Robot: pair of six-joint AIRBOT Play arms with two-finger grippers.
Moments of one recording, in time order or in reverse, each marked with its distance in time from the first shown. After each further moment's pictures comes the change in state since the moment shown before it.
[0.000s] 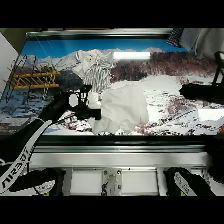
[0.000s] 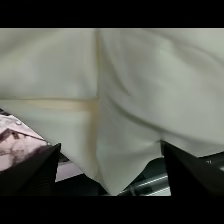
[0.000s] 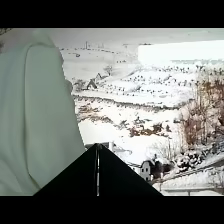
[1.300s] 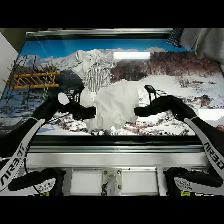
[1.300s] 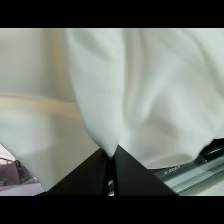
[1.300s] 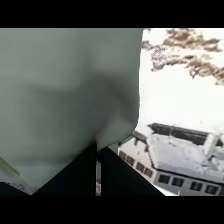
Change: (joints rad) left arm 0.157 0.048 -0.009 -0.183 0.003 0.133; right arm 0.420 -0.430 -0.091 0.066 0.227 0.004
